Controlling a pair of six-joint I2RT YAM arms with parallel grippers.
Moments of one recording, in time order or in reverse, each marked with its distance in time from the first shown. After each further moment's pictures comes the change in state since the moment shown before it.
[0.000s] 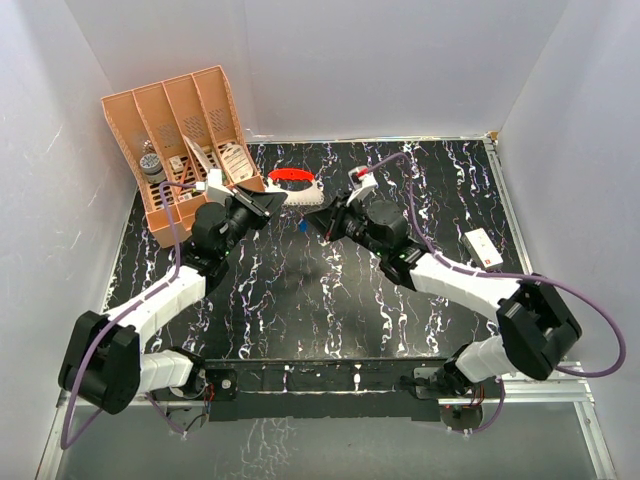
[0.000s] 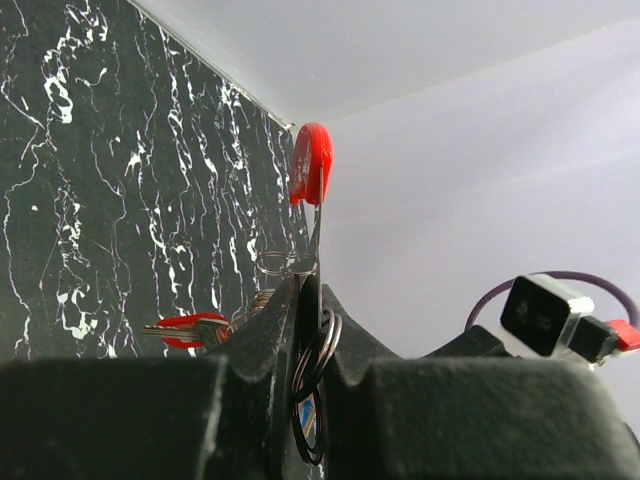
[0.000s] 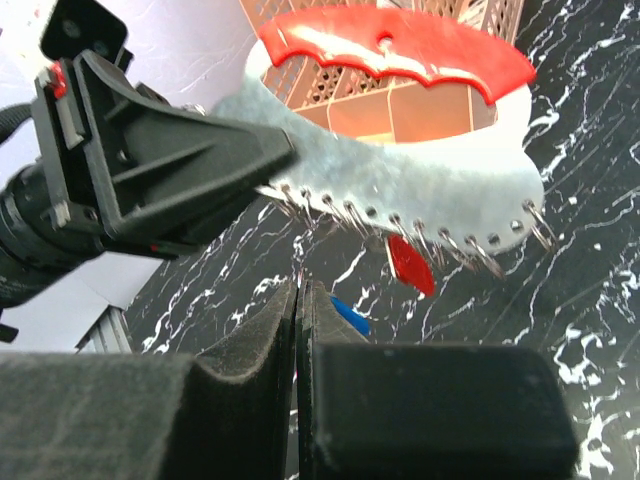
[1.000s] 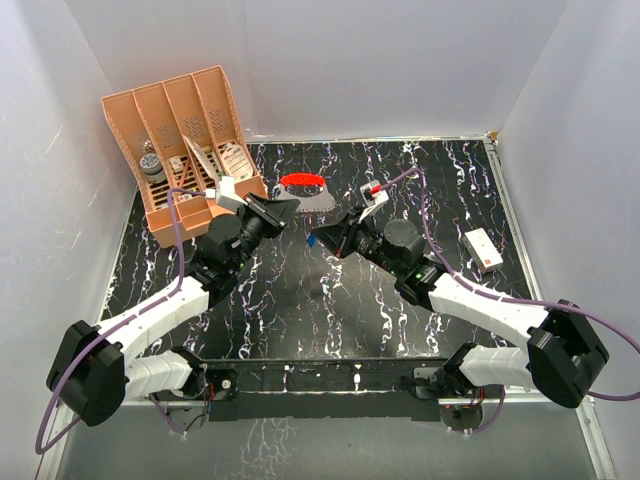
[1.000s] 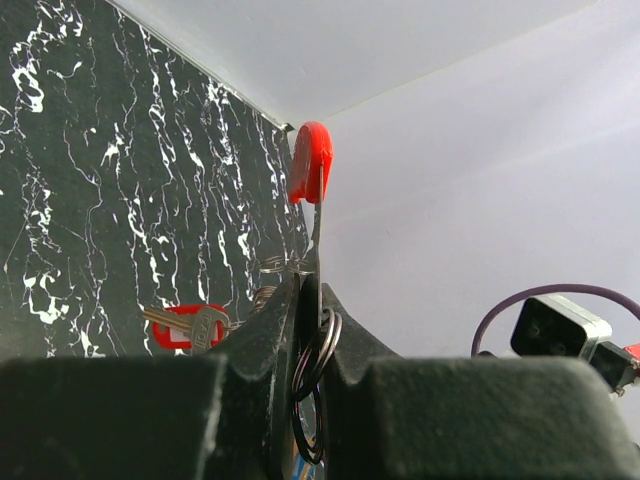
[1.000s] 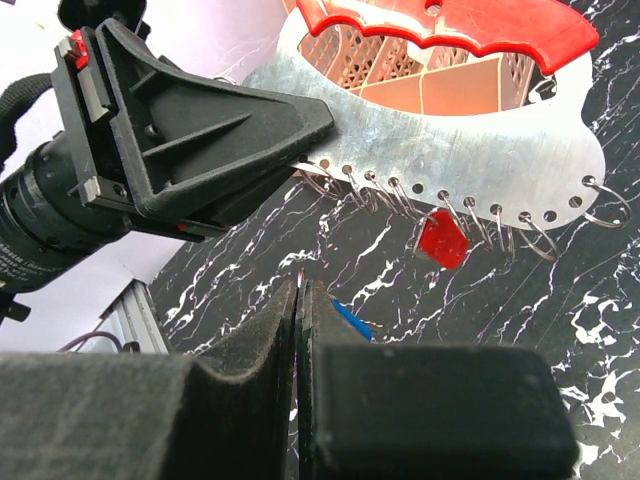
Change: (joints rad) left arm -0.185 -0.092 0.000 -0.060 -0.222 0.060; right arm 0.045 -0.212 -0.160 -0.008 0.012 -0.009
